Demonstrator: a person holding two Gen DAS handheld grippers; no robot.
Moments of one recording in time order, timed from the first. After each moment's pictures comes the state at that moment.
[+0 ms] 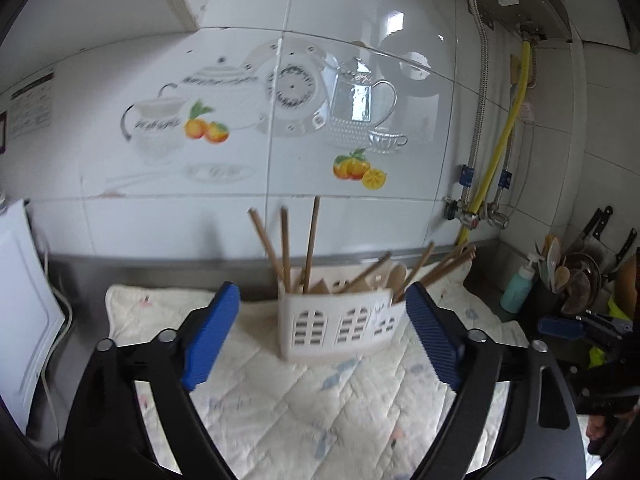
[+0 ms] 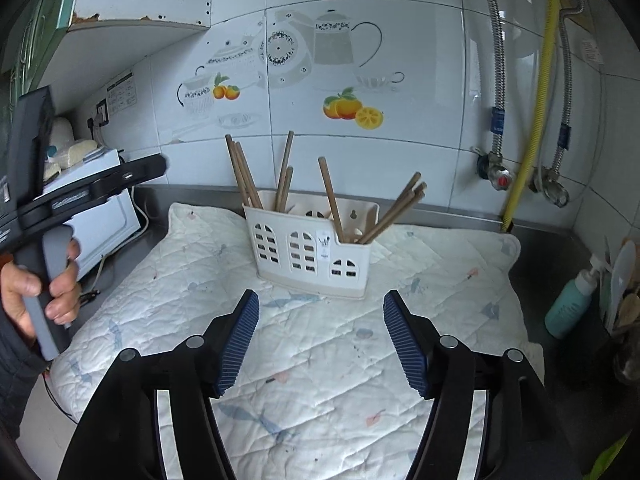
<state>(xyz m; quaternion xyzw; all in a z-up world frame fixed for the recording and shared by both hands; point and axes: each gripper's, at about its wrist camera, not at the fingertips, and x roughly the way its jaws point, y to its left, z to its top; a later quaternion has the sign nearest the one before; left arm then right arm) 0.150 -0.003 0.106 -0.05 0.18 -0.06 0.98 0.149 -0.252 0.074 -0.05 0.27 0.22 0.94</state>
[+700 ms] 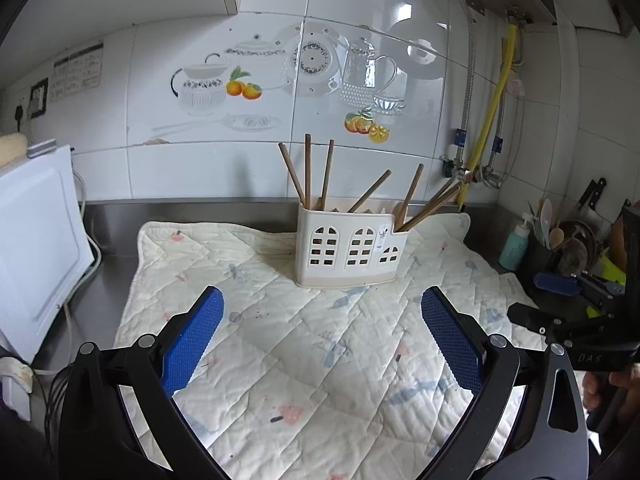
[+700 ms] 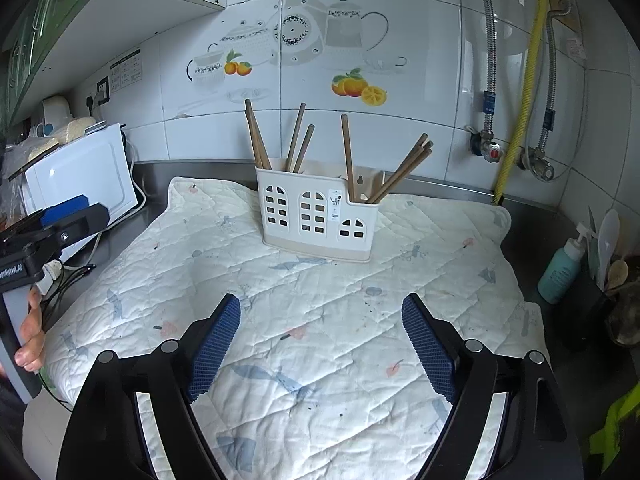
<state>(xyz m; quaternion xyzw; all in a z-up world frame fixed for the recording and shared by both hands) 0.052 0.002 0.057 -0.04 0.20 -0.04 0.98 0.096 -0.235 0.041 -0.07 0.27 0.19 0.94</state>
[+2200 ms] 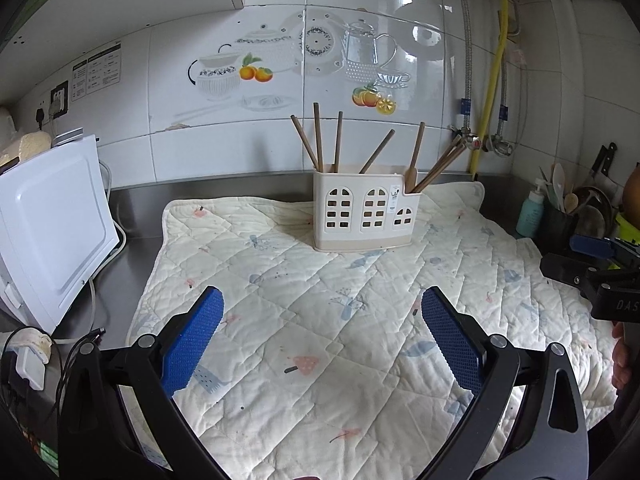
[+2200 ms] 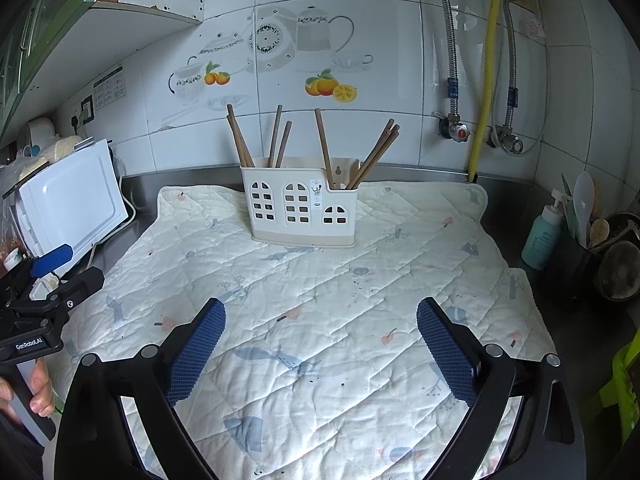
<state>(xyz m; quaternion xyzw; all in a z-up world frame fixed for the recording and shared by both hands) 0.014 -0.010 0.025 -0.01 0.22 0.00 0.98 0.065 -0.250 0.029 -0.03 0.26 0.15 0.95</state>
